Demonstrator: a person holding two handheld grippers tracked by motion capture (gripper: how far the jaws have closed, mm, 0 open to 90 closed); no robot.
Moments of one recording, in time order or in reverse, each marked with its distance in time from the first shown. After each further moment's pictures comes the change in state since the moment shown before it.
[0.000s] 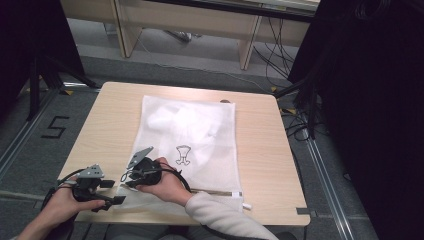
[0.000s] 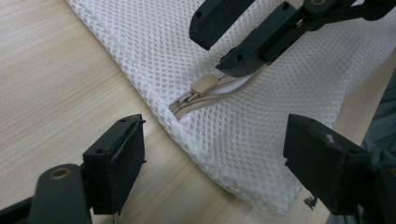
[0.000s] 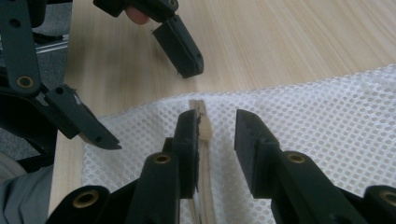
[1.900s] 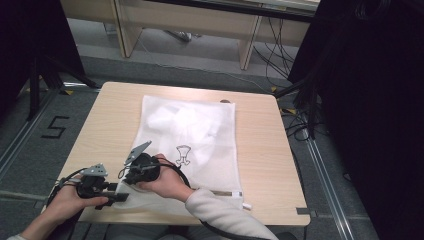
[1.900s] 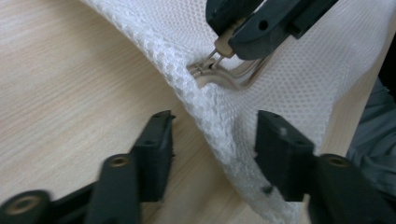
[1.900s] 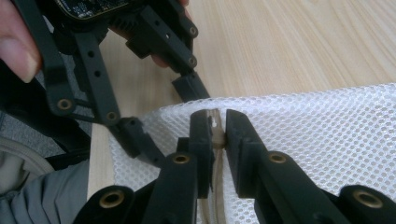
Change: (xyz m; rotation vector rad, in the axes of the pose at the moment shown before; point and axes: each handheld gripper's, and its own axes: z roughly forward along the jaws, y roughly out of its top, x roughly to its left) left arm 0.001 0.005 0.009 0.003 -0.070 -0.036; right arm 0.002 0.017 -0.018 0.022 0.038 -0.012
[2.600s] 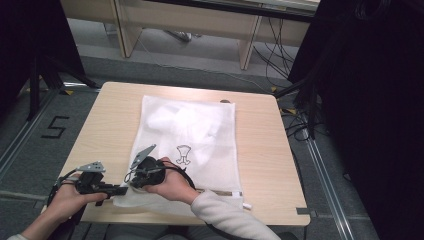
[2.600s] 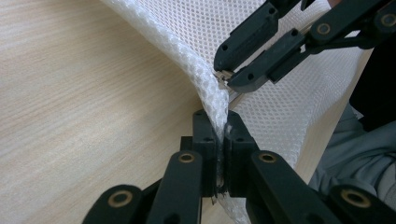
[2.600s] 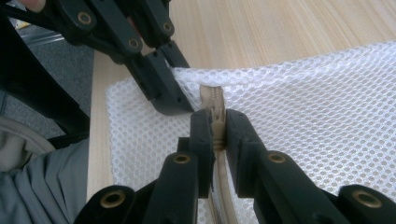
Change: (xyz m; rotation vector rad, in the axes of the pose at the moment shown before) left arm -0.006 0.006 -0.007 -0.066 -0.019 -0.100; right arm 0.000 -0.016 -0.003 0.046 0.003 -0.001
